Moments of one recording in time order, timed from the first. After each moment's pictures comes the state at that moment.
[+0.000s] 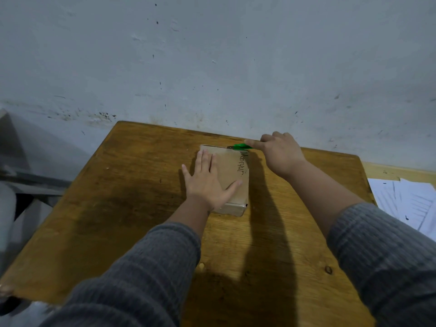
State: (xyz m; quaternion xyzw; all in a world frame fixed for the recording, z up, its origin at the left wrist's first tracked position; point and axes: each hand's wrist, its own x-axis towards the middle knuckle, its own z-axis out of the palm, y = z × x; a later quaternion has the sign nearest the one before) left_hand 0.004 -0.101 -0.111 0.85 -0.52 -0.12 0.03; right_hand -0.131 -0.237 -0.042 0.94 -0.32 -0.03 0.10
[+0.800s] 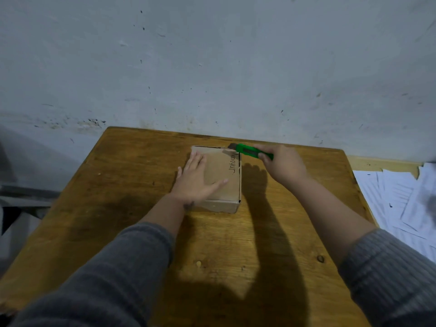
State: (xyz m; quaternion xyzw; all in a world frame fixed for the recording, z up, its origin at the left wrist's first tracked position) left_hand 0.022 -0.090 -0.100 0.80 -0.55 -0.20 0.12; right_hand -0.164 -0.213 -0.049 0.84 -0.52 0.09 -0.15
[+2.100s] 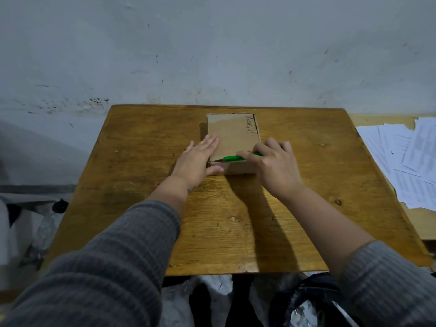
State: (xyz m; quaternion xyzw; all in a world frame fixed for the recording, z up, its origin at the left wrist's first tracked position) left_hand 0.073 -0.031 -0.121 0.69 -0.70 -0.12 0.14; right_hand -0.140 -0.067 -0.072 0.92 -0.37 0.11 0.09
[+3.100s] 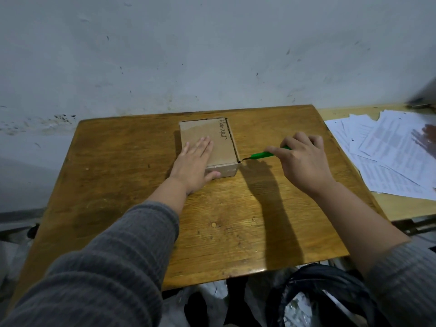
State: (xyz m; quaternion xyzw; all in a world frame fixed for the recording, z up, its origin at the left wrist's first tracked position) left_hand 0.030 -0.058 -0.113 0.66 -0.75 -0.05 0.00; right_hand -0.234 -0.093 -0.055 0.87 -0.46 0.11 0.13
